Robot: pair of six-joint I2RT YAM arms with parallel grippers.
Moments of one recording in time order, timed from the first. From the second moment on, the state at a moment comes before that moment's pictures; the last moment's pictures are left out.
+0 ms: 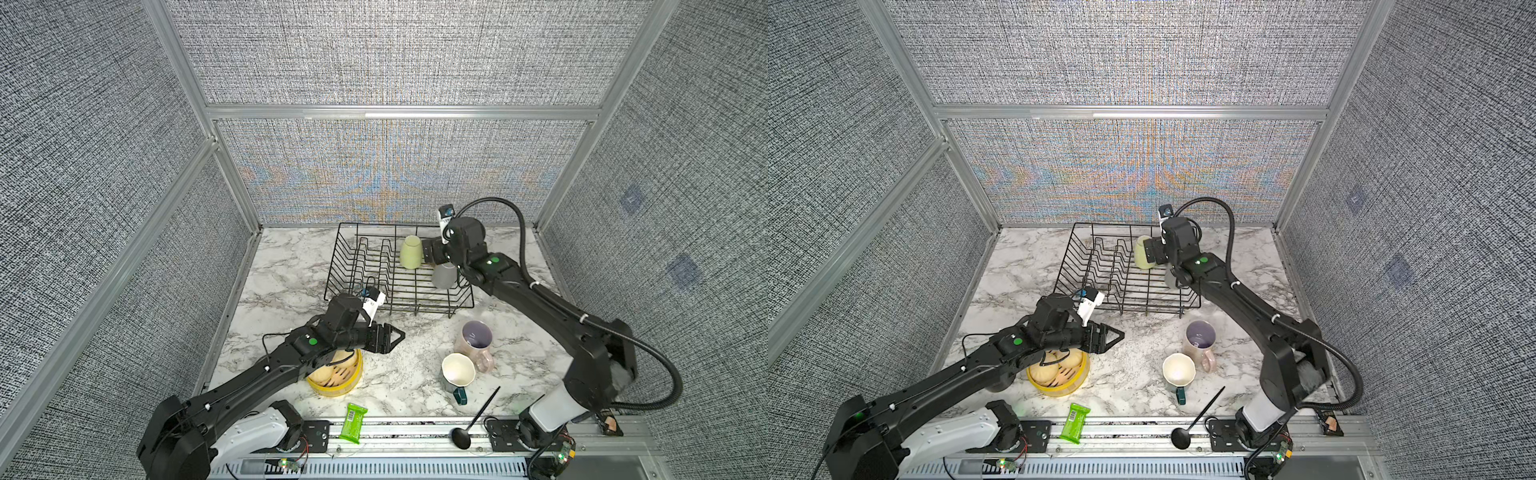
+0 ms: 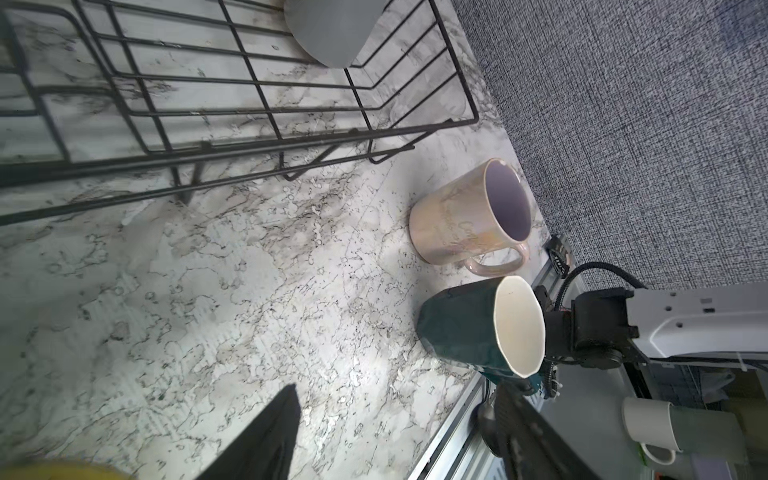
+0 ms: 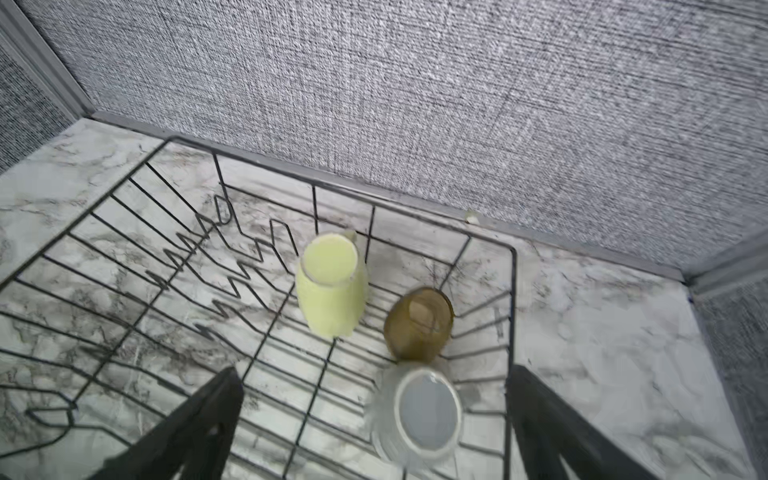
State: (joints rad) left arm -0.80 1.09 0.71 -0.26 0.37 -0.57; right arm 0.53 1.53 1.31 -0.27 0.31 0.06
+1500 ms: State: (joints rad) left arm -1.15 1.81 1.34 -0.69 0.26 -0.14; right arm 0.17 0.95 0.74 -0.24 0.33 0.36
